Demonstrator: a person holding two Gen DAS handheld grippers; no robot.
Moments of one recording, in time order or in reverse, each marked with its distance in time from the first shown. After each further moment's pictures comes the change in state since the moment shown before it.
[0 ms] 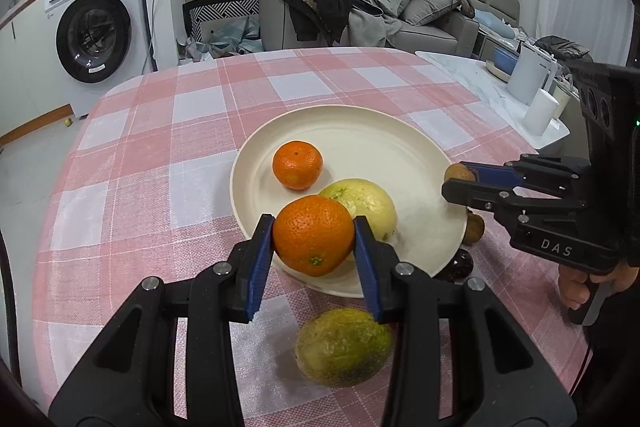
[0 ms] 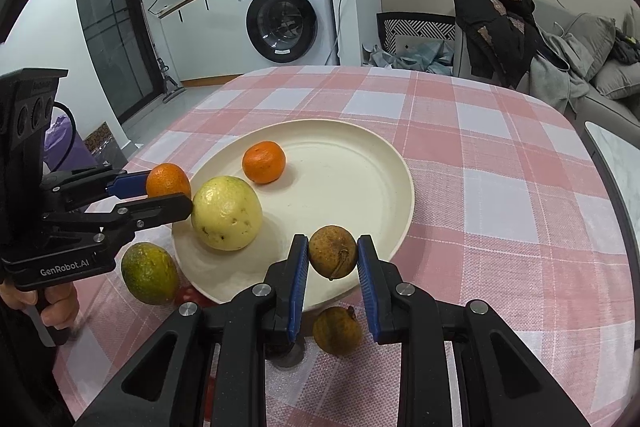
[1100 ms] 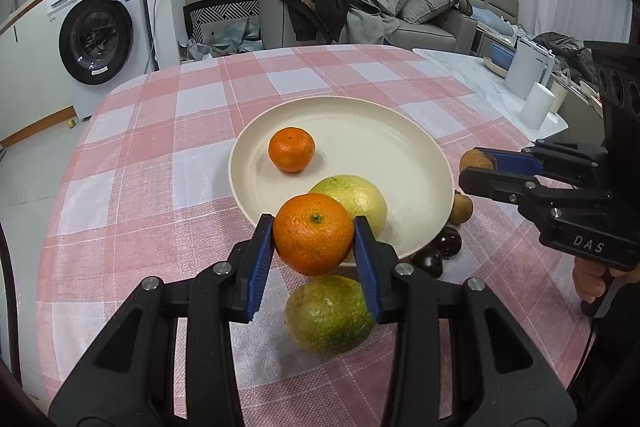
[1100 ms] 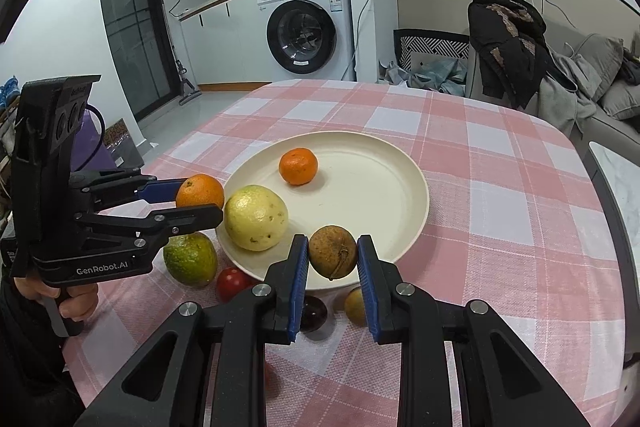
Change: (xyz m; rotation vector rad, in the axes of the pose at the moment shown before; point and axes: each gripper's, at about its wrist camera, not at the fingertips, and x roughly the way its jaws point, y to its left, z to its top) left arm -0.016 -0.011 -0.018 0.020 0.000 0.016; right arm -0.032 0.017 -0.009 -0.053 -0.049 0.034
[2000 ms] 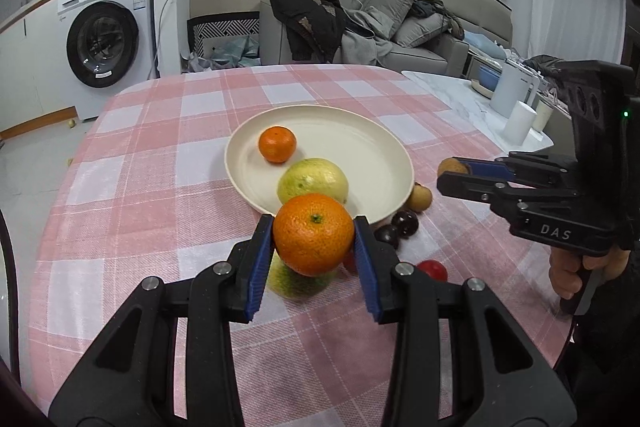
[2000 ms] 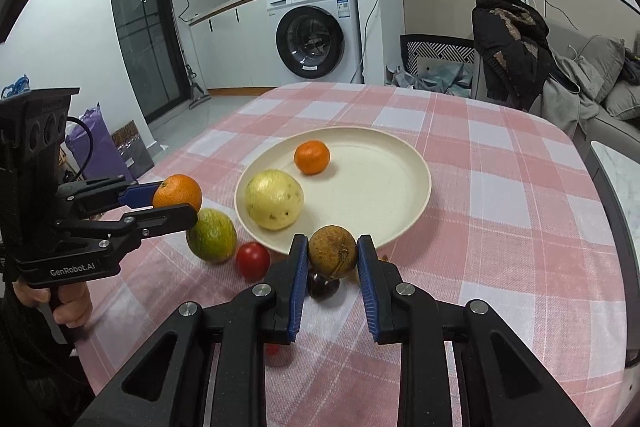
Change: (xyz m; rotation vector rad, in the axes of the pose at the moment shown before) left arm -0.057 -0.012 -0.034 -0.042 -0.093 -0.027; right arm -0.022 0.007 -0.019 -0.004 -0.031 0.028
